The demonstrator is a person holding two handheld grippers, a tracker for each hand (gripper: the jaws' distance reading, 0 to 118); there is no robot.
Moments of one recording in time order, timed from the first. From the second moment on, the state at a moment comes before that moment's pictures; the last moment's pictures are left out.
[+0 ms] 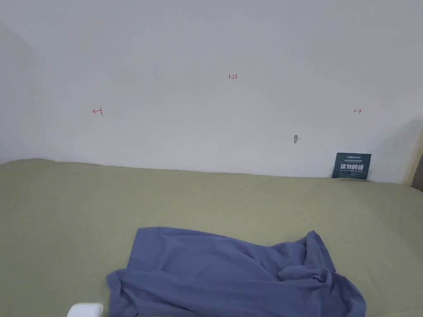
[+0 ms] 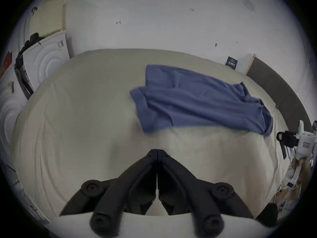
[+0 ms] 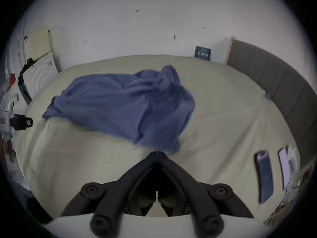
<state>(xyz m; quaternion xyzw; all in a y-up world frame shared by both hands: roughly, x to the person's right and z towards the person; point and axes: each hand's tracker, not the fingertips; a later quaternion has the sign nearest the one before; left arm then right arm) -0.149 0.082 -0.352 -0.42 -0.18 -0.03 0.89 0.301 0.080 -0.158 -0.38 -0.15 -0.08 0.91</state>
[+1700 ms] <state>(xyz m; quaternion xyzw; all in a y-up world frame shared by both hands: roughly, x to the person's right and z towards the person) -0.117 0.094 -0.473 -0.44 -0.16 -0.04 0.88 0.357 0.105 -0.241 -0.40 -0.12 -0.09 0.90</state>
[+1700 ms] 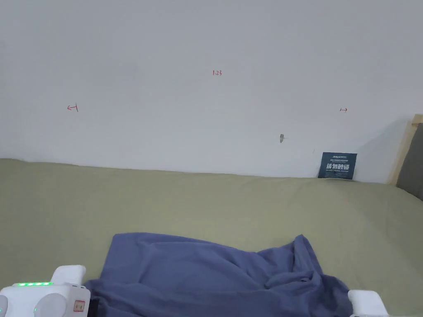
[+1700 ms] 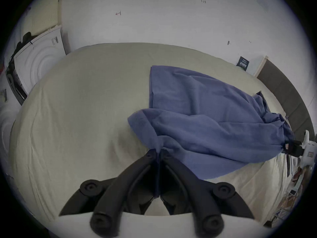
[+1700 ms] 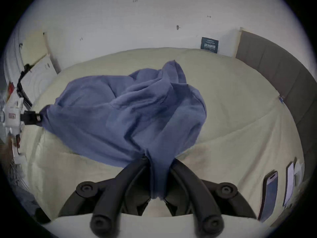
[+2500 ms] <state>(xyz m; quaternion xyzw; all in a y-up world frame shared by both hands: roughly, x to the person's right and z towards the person) -0.177 0.129 -0.334 -0.46 -0.20 -0.05 0.87 0.336 0.121 -0.134 -0.44 -0.10 -0.11 0.89</state>
